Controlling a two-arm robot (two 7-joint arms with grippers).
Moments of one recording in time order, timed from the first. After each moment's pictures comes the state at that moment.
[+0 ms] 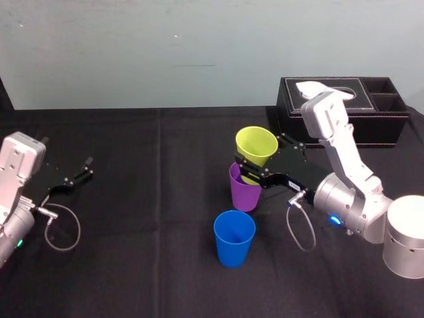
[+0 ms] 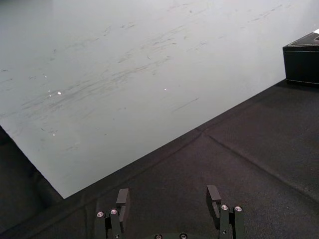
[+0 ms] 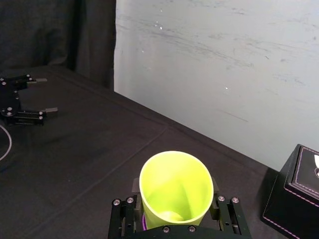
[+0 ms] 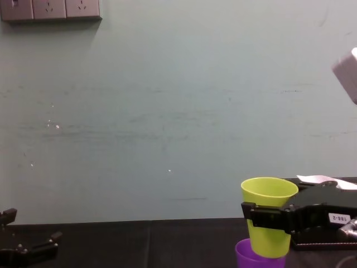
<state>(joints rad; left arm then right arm) -0.20 0.60 0.45 -1.41 -0.25 -0.12 0.03 0.16 0.38 -0.31 -1.70 0.16 0.27 0.32</state>
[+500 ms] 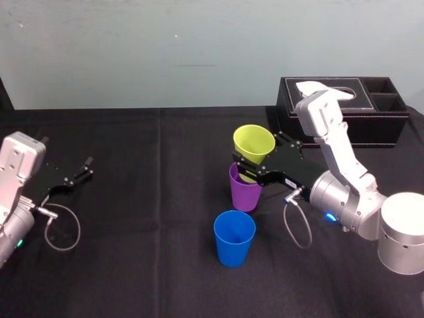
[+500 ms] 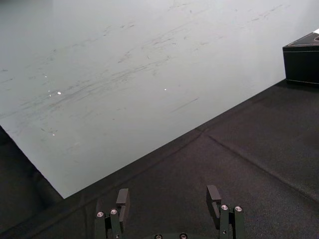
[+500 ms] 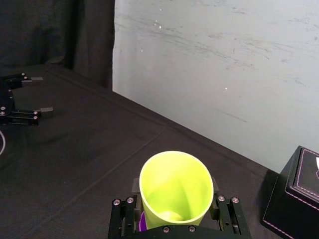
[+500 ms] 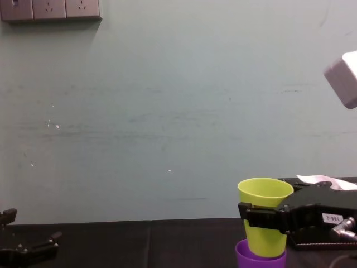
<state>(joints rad) -0.20 0.60 0.45 -1.41 -0.25 -0.12 0.03 0.19 0.36 -0.32 -1.66 0.14 0.26 0.32</state>
